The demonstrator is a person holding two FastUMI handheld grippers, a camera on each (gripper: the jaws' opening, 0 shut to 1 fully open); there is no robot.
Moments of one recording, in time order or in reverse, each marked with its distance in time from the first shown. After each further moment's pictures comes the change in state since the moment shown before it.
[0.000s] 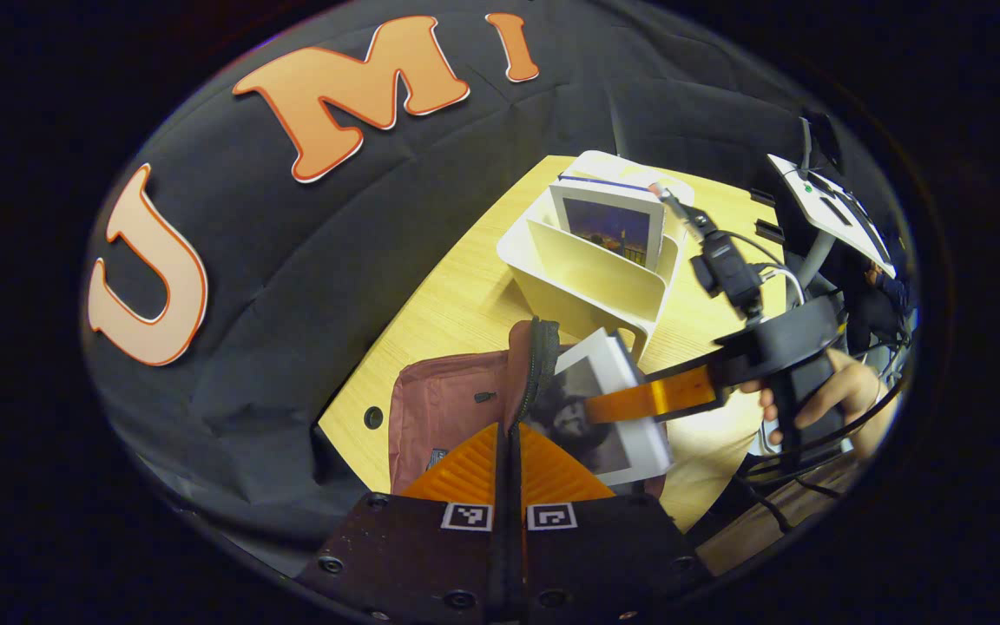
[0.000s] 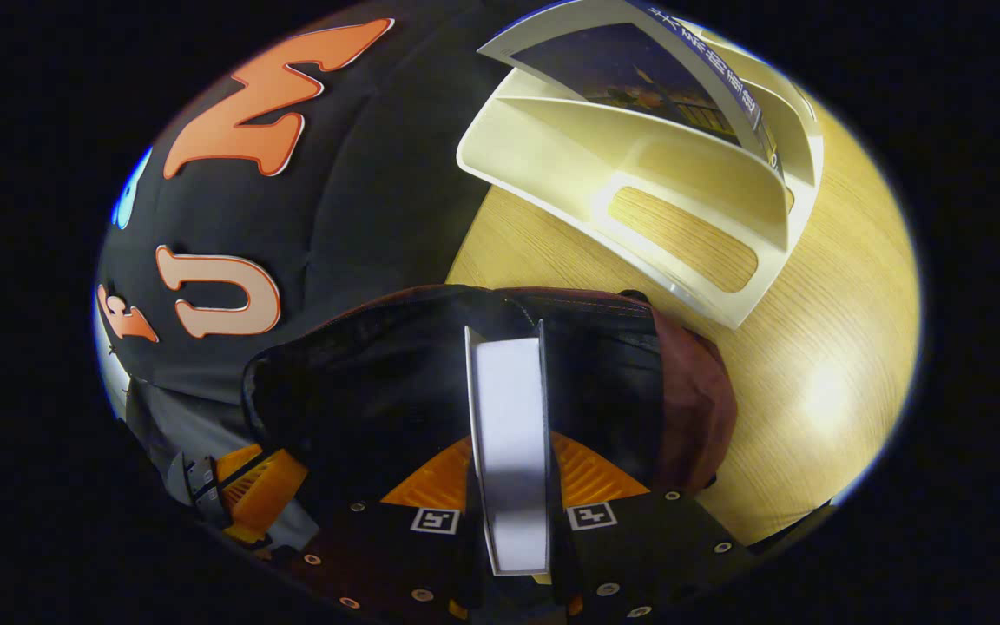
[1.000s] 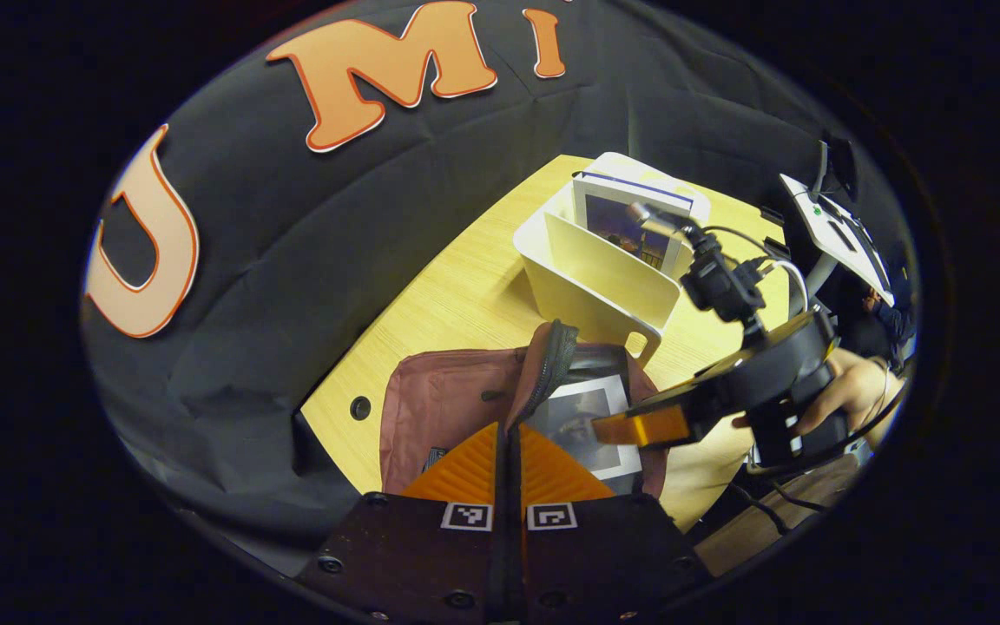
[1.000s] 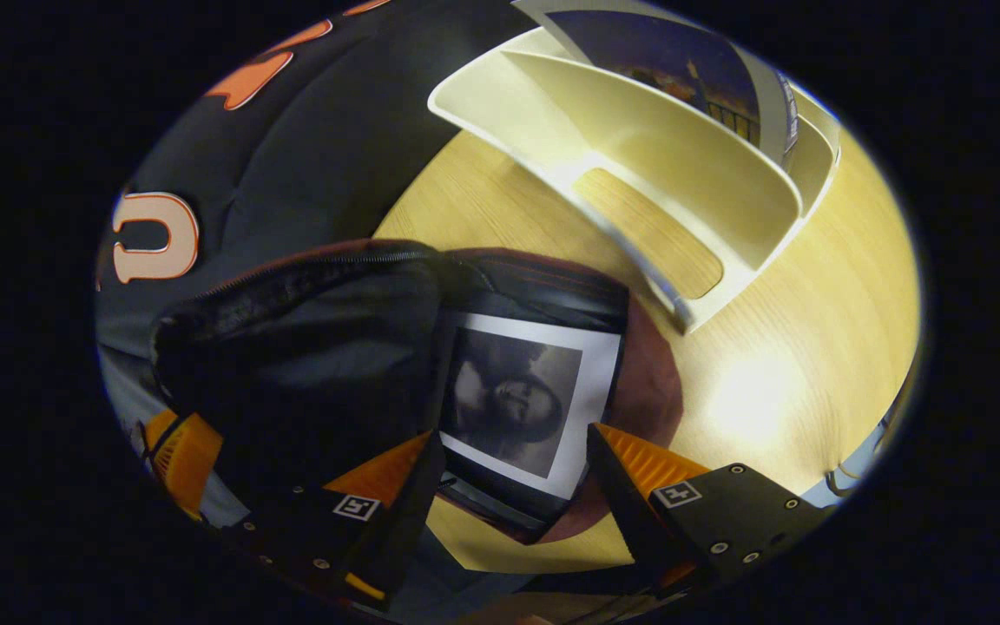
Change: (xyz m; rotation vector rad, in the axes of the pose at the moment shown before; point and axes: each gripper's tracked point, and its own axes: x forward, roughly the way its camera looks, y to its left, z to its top) left arm 0.023 0.020 -0.014 -0.118 0.010 -0.046; right arm -0.007 -0.048 0.001 -0.158 0.123 -0.250
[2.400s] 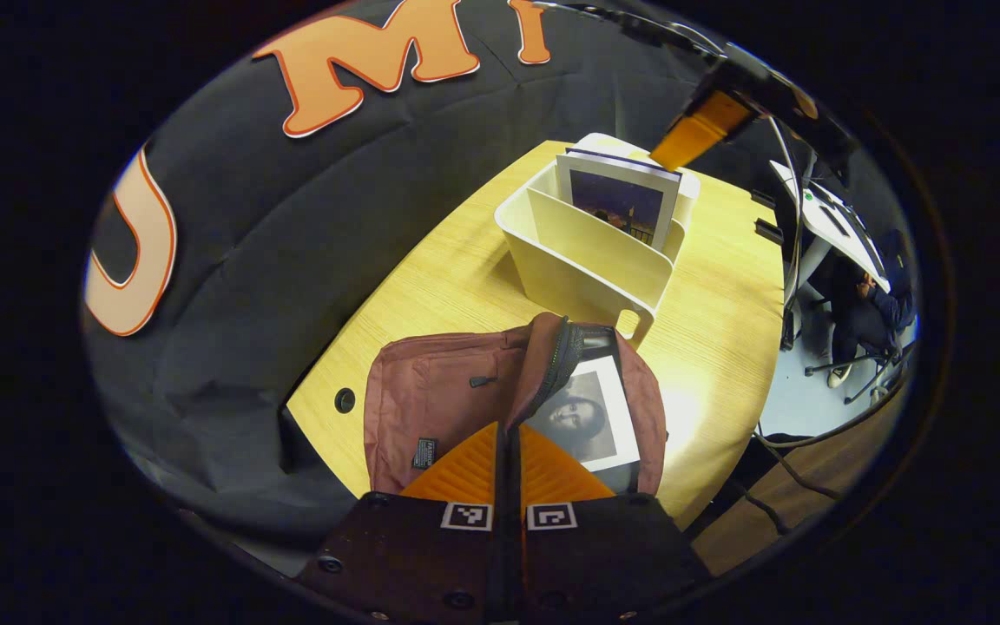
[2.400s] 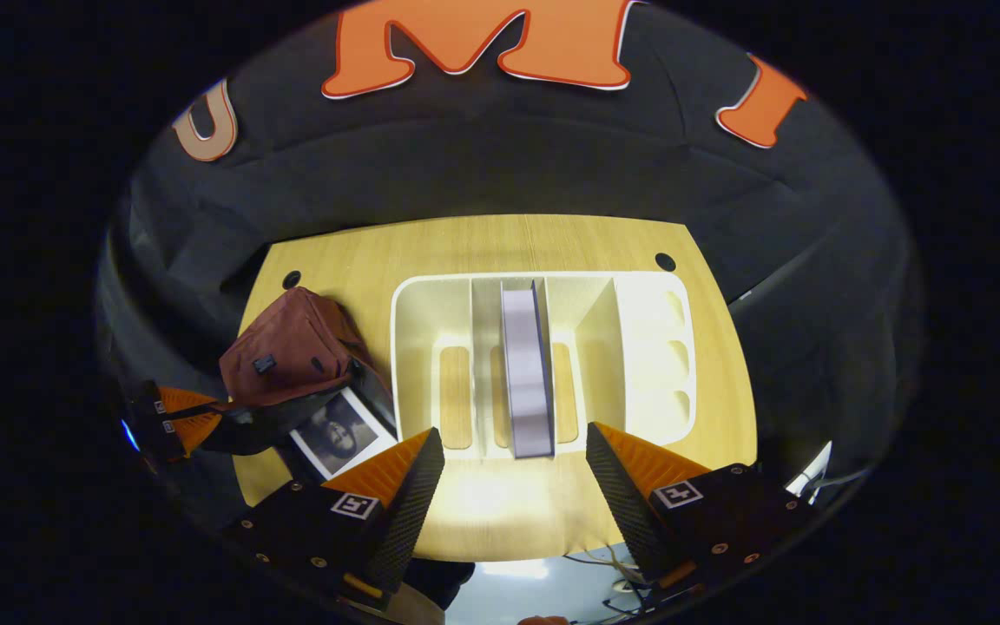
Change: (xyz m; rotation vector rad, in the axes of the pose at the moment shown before) left arm 0.016 -0.010 -0.018 0.033 0.039 -0.022; right arm -0.162 -0.031 0.224 -0.691 -0.120 -0.501
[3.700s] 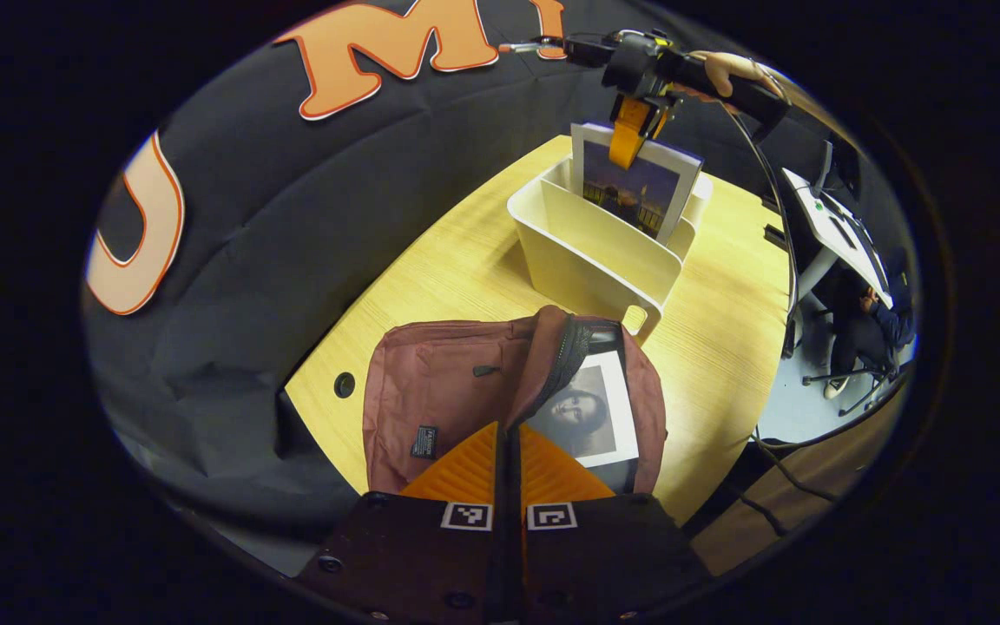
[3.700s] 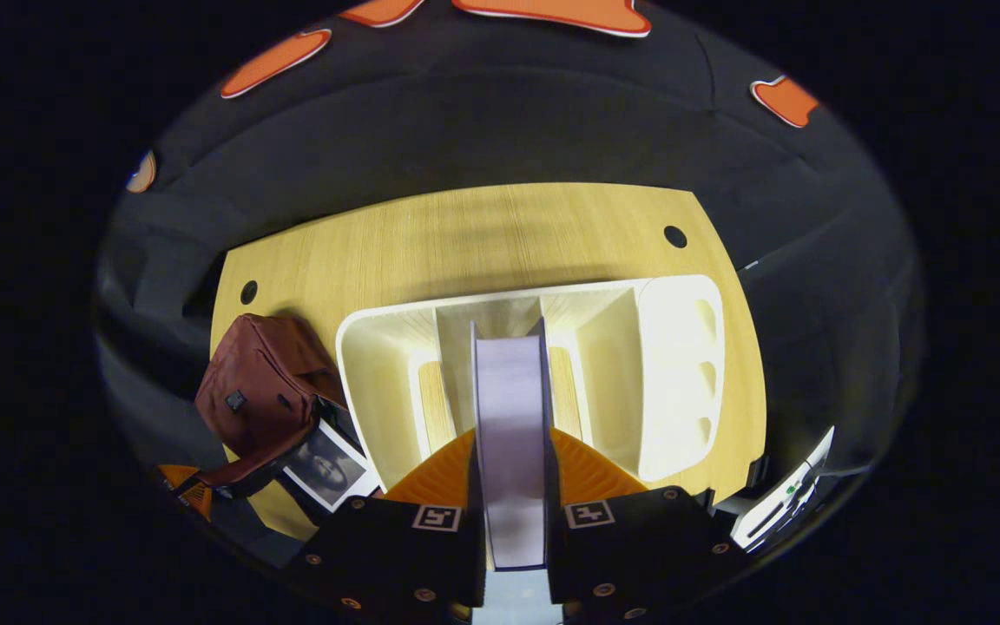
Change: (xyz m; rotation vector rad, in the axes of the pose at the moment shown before) left arm -0.001 0.000 -0.009 -0.044 0.024 -0.007; right arm 0.035 -0.010 0.029 0.077 0.135 -0.014
